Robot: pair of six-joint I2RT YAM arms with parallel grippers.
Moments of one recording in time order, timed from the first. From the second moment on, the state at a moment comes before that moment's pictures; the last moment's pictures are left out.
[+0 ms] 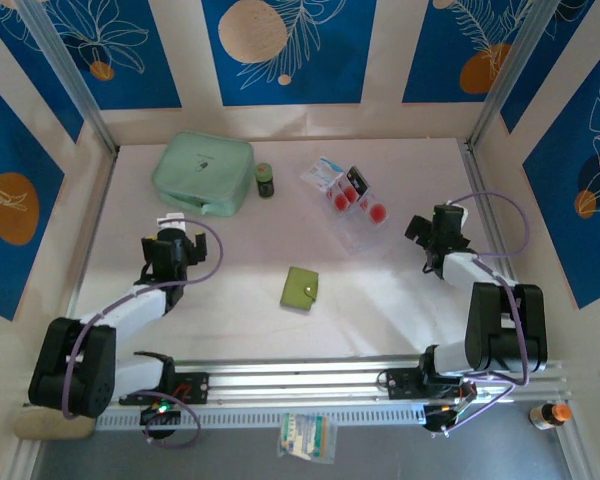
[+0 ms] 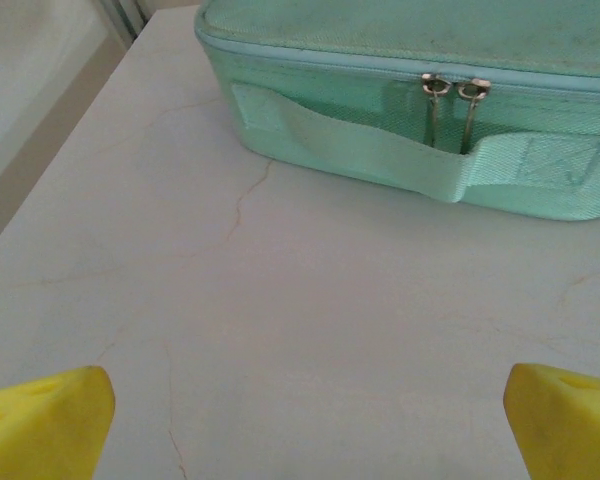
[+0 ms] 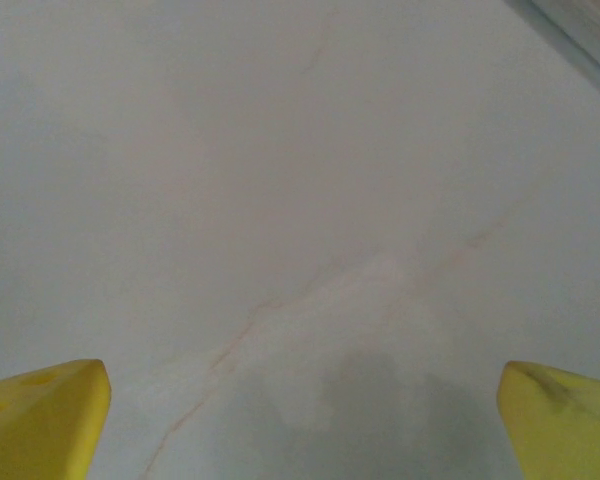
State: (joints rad) left arm -0.19 1.24 0.41 0.31 -0.41 -0.05; right arm -0.06 1.40 0.60 0.07 0.20 0.34
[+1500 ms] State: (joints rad) left arm -0.09 1.56 0.37 0.82 -0.11 0.06; right arm 0.02 1.52 0.39 0.71 -0.05 0.11
